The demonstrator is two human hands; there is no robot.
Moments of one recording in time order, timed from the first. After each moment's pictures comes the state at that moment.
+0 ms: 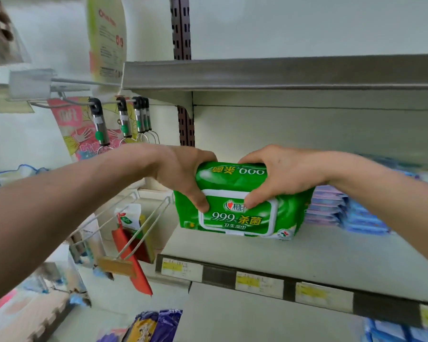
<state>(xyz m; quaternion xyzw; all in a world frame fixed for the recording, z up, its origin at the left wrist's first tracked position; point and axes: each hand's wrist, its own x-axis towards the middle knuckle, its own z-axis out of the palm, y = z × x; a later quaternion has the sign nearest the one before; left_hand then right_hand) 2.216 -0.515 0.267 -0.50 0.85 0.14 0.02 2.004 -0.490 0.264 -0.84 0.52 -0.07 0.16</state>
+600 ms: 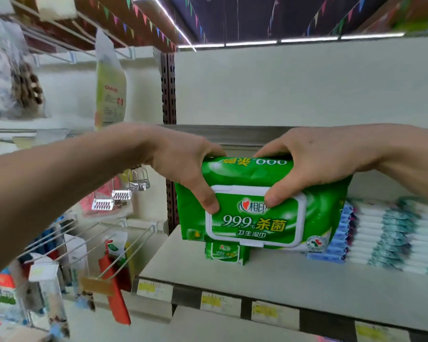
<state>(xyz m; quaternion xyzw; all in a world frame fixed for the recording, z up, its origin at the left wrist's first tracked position) 2.139 -0.403 0.365 -0.47 0.87 0.13 -0.02 1.919 -0.366 0.365 -0.85 0.50 -0.09 0.13</state>
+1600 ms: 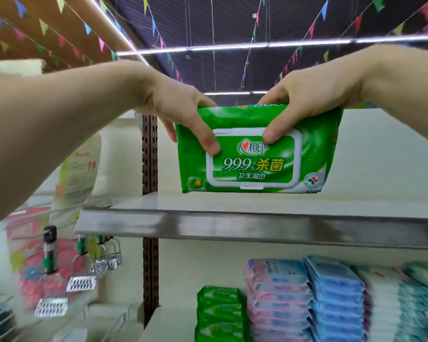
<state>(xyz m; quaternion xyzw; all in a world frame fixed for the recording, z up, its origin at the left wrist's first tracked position) 2.136 -0.504 0.528 -0.48 0.86 0.01 -0.17 1.926 -0.438 0.533 -0.80 0.58 -0.17 0.04</state>
